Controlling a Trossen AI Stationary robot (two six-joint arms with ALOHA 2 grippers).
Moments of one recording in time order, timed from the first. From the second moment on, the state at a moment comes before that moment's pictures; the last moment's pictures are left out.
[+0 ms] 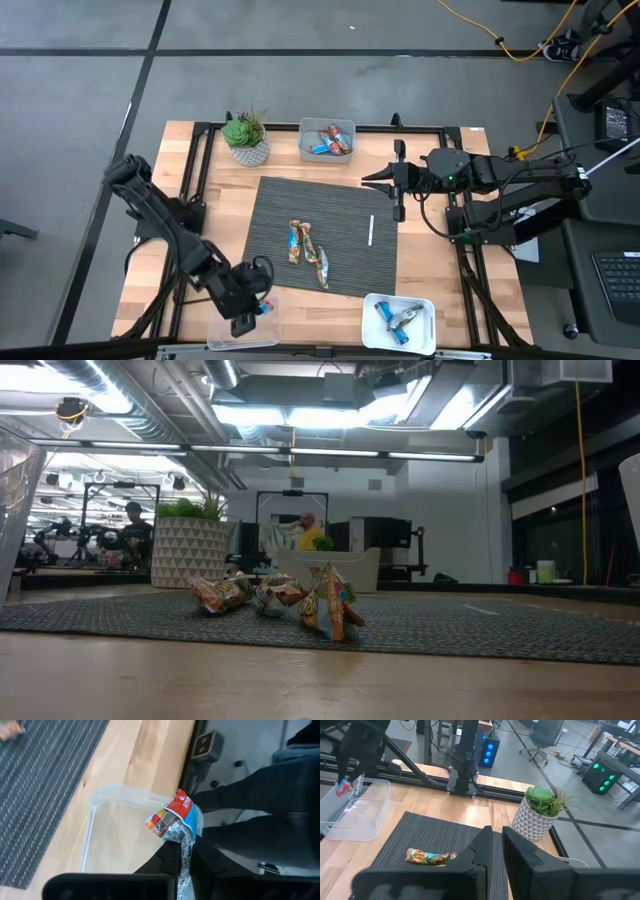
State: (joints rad) left arm -0.76 1.50 1.20 -0.63 -0.09 -1.14; right arm 0.09 1.09 1.12 -0.33 0.19 -0.17
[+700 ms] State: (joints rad) left arm -0.81 1.72 1.20 -0.63 0.02 -1.26; right arm 0.09 1.09 1.12 -0.33 0.19 -0.17
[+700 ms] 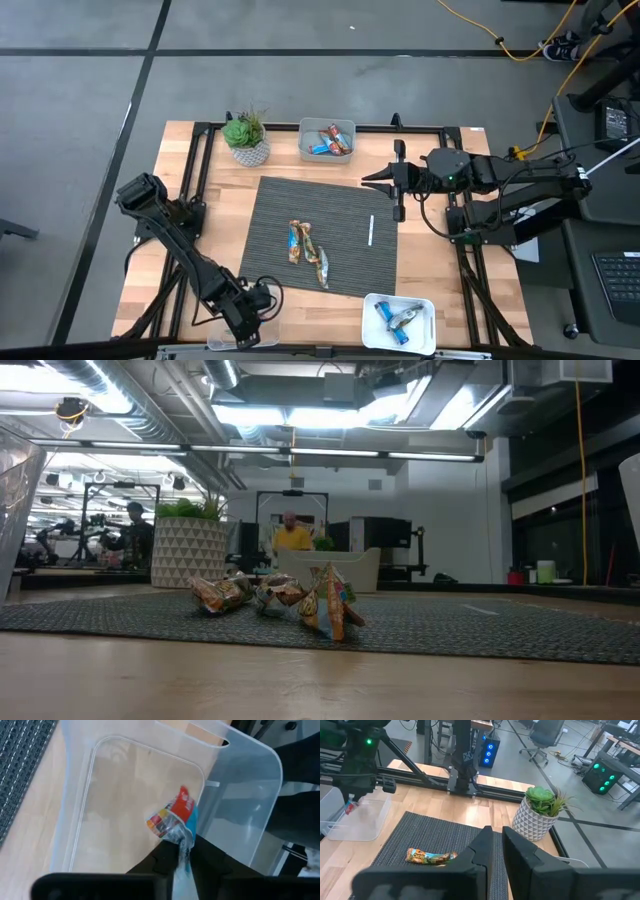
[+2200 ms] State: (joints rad) left arm -0.54 1.38 1.20 -0.61 -0.11 -0.97; right arm 0.09 1.17 1.12 -0.33 0.19 -0.21
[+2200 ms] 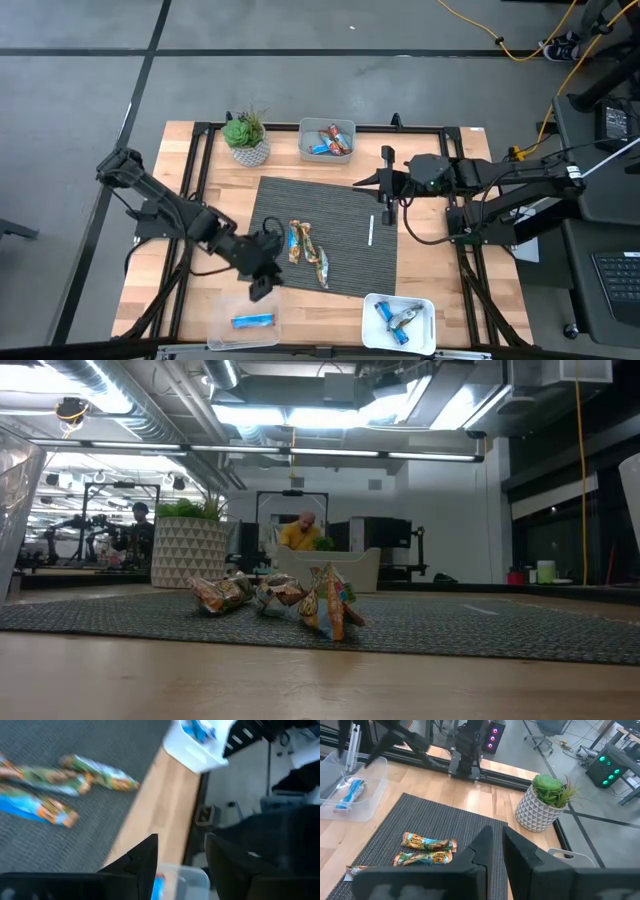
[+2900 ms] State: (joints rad) left arm -0.18 1.45 1.20 -0.74 -0.25 -0.84; right arm 0.09 1.17 1.12 -0.35 0.19 -0.23
